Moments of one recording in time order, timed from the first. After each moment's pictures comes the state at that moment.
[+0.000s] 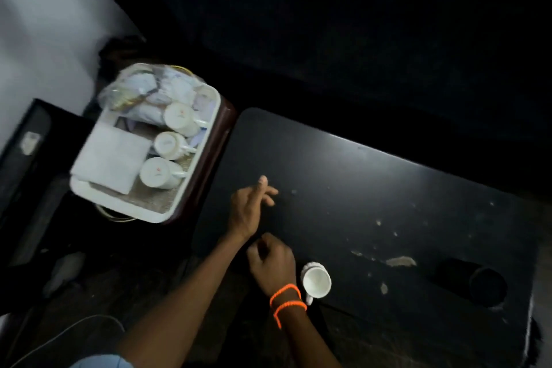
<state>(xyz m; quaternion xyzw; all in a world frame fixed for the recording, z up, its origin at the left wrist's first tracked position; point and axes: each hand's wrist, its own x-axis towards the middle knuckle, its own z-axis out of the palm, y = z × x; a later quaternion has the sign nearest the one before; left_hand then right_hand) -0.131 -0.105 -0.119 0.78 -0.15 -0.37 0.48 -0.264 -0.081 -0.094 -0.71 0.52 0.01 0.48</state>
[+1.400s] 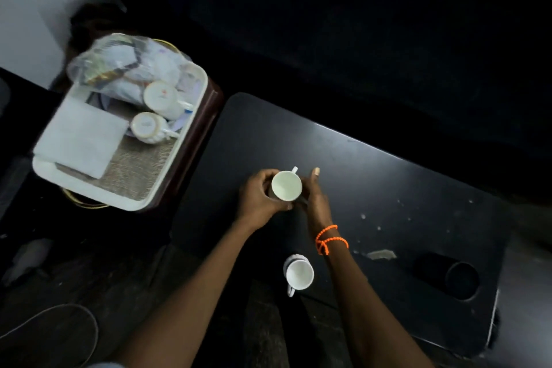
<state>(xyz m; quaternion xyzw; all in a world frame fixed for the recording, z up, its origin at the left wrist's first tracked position) -0.163 -0.135 -0.120 0.76 -0.15 -0.44 0.46 -0.269 -0.223 -0.110 -0.43 0.59 -0.06 0.68</state>
